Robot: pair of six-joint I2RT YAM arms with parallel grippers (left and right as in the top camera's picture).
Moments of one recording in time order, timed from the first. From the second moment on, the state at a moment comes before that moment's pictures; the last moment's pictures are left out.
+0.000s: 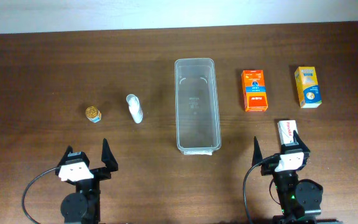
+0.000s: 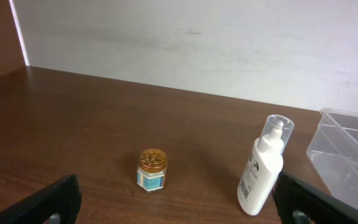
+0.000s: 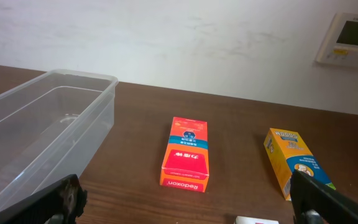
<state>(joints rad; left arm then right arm) 0.01 0.01 0.01 -0.07 -0.11 -0.14 0.02 0.01 0.01 -0.07 -0.05 -0.12</state>
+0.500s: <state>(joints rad) 0.01 0.01 0.01 -0.07 -0.11 -0.14 0.02 0.01 0.01 -0.06 -0.06 -0.12</state>
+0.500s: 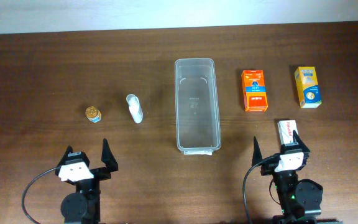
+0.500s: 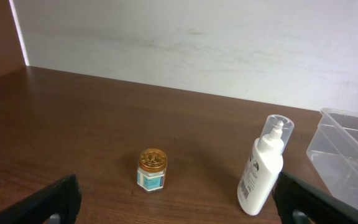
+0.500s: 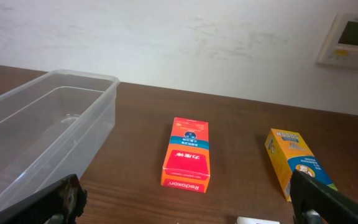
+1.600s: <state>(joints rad) 0.01 0.01 0.01 -0.07 -0.11 -0.14 0.02 0.88 0.98 -0.43 -0.13 -0.18</state>
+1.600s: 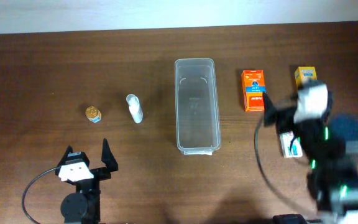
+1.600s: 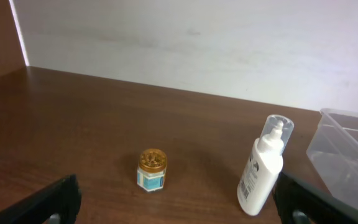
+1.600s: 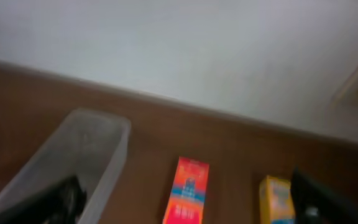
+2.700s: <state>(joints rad) 0.01 0.01 0.01 -0.07 -0.11 -0.14 0.02 1.89 1.79 -1.05 -0.11 -0.11</state>
